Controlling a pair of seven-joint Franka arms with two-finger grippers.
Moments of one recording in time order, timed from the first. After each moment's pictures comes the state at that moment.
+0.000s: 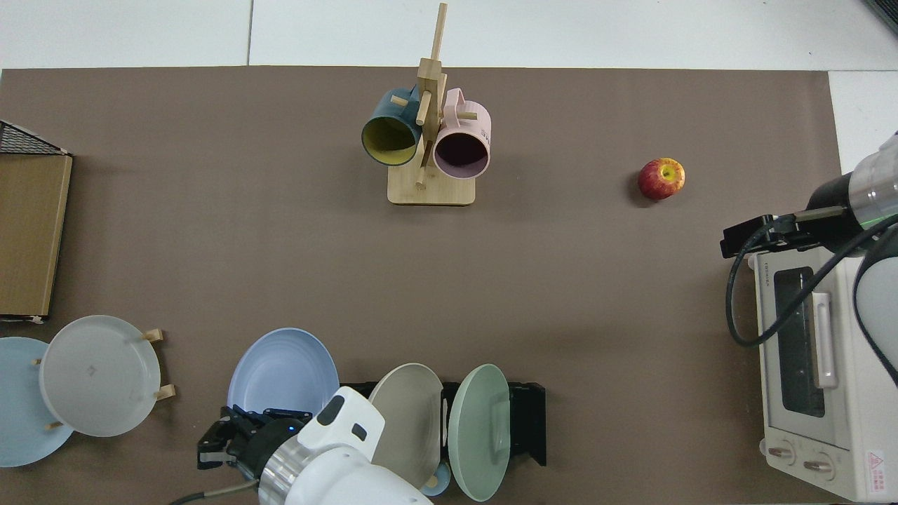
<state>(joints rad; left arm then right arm) -0.04 -0.50 -0.68 -2.32 0.47 1.66 -0.73 -0.02 0.01 0.05 -1.62 0.04 1.58 -0.03</state>
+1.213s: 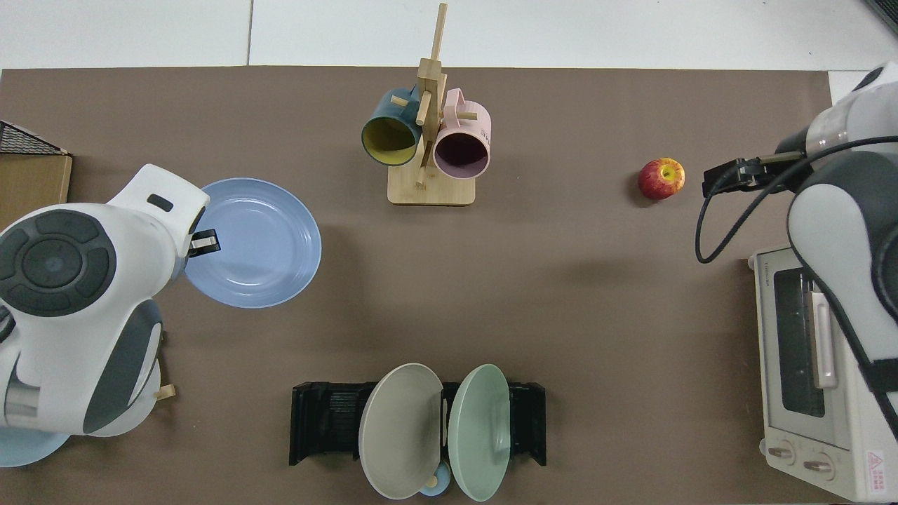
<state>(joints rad) 0.48 -0.13 -0.67 -2.04 0.26 2.08 -0.53 -0.05 0.22 0.05 -1.57 0.02 1.84 -0.04</state>
